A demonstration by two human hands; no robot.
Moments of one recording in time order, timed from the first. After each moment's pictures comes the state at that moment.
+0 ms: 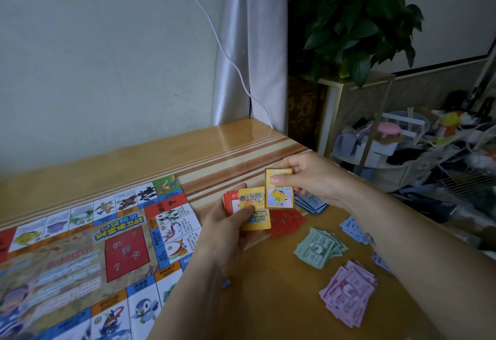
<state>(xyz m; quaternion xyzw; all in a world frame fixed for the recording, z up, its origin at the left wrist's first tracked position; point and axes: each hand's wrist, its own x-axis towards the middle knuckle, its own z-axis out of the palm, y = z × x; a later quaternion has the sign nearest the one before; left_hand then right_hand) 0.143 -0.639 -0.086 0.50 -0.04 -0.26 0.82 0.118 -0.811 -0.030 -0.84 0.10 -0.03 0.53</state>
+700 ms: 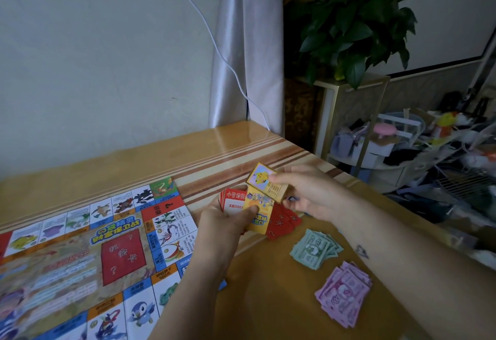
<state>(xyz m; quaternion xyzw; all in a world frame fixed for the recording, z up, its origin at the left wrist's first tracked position) 0.142 -0.638 -0.086 0.67 -0.11 -0.15 0.72 0.115 -0.796 -0.038 -0.69 0.22 -0.02 0.69</state>
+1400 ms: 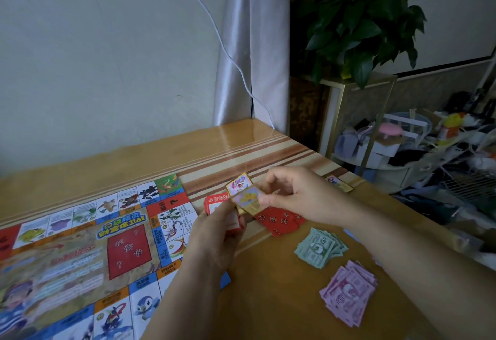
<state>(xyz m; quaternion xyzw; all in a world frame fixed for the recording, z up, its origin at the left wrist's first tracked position) 0.147 -0.633 -0.078 0.44 0.12 -0.24 0.86 0.098 -0.788 -0.035 -0.90 -0.07 -0.07 0.43</state>
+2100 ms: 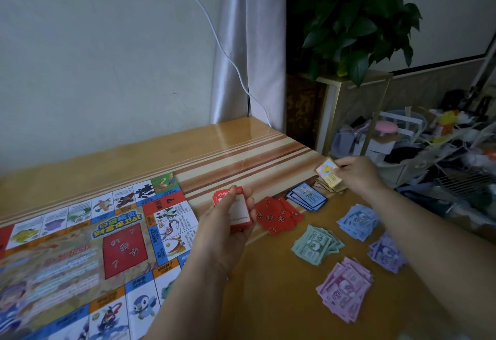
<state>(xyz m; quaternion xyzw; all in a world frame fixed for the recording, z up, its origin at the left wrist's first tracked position) 0.143 -0.642 -0.080 0.37 0.08 -0.29 0.88 0.124 -0.916 -0.087 -0.84 0.33 -0.21 0.37</state>
